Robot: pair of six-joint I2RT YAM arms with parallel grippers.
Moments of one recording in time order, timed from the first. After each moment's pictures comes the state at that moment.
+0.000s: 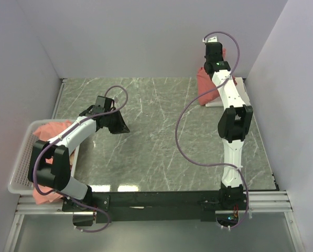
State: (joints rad) left arm -0.28 1.50 1.01 -0.47 0.33 -0.61; right arm 0.12 2.30 2.34 -0.56 0.58 -0.37
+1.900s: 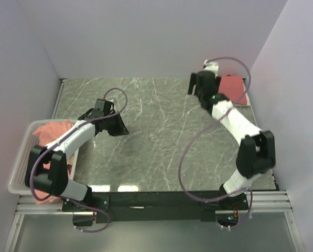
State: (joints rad) left arm -0.30 1.47 0.98 -0.45 0.30 -0.61; right arm 0.24 1.71 1.43 -0.21 0.45 0.20
